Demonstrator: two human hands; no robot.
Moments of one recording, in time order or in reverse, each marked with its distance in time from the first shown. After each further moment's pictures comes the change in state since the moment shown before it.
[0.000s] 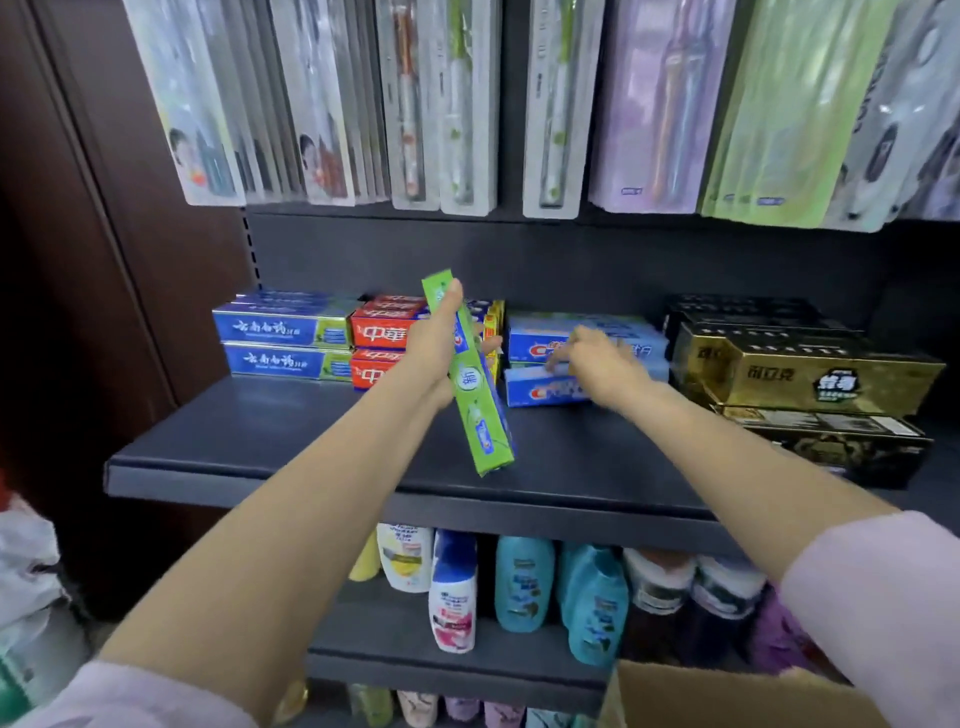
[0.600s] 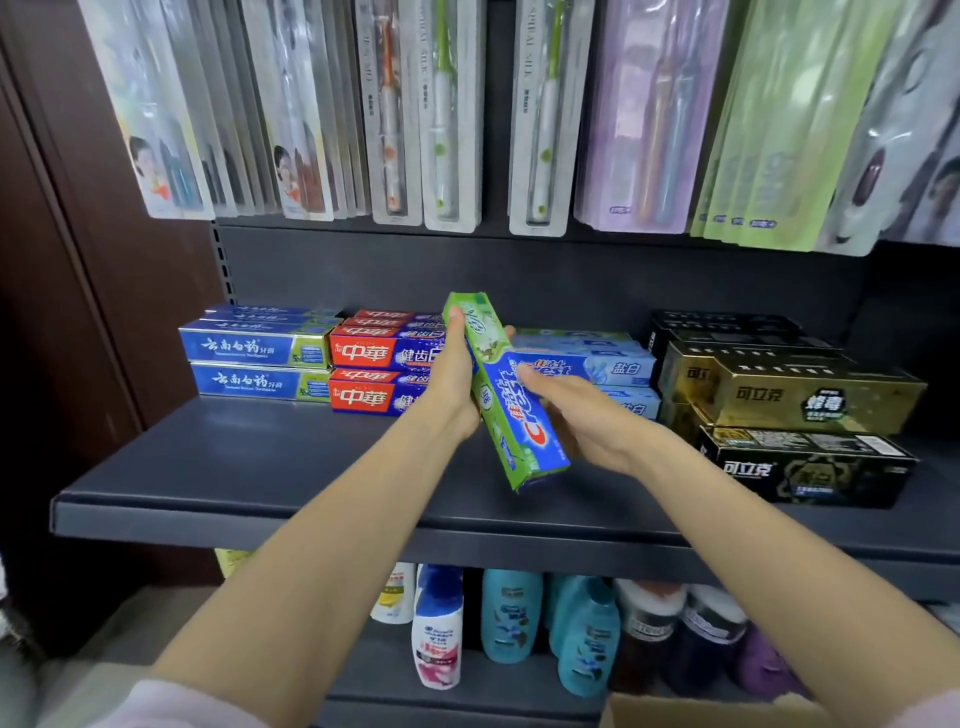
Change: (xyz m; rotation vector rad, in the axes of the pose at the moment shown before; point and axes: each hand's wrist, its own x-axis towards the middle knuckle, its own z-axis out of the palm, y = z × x) left_hand 0.007 -0.017 0.024 -0.189 -0.202 -0.137; right_hand -0.052 -0.037 -0.017 1.447 -0.318 0.086
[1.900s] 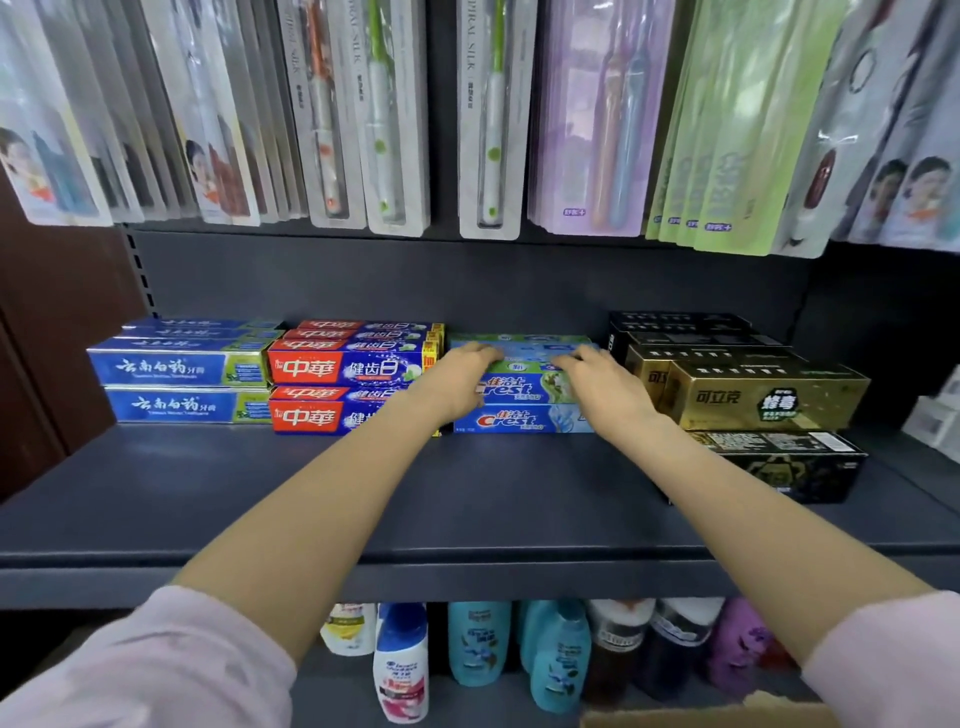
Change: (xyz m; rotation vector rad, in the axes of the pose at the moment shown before) left_hand 0.081 -0.010 0.000 1.907 -0.244 0.514; right_hand 0.029 0.007 -0.080 -1.474 0.521 -0.035
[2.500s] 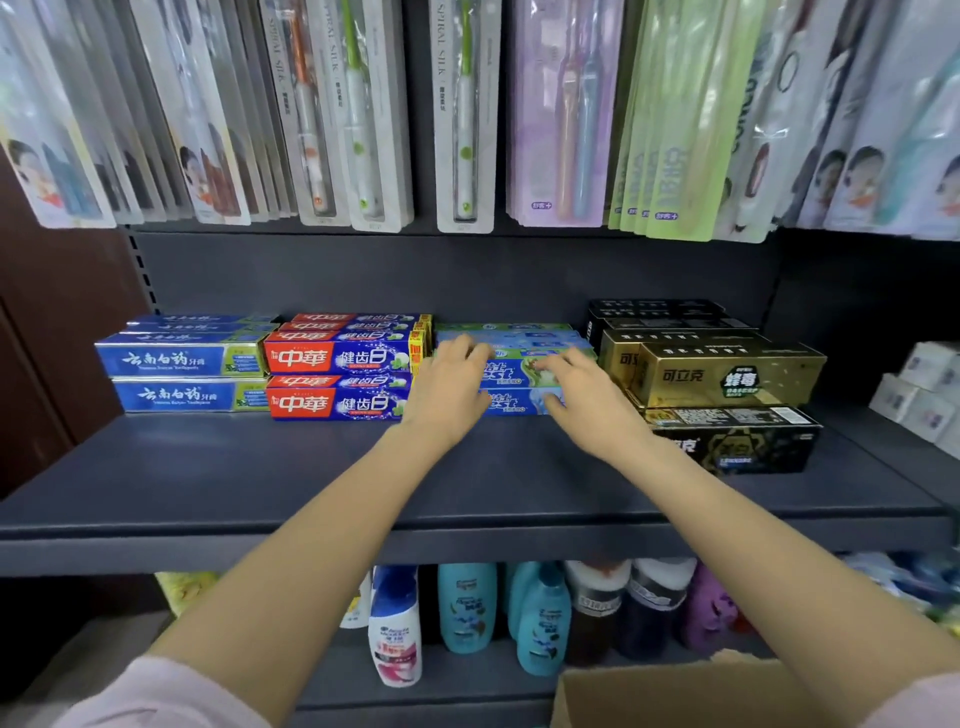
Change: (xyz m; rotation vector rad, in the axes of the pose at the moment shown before) left_hand -0.040 0.035 0.014 0.121 0.309 -0.033; right_hand -0.053 -0.005 -0.006 0.358 0.127 -0.068
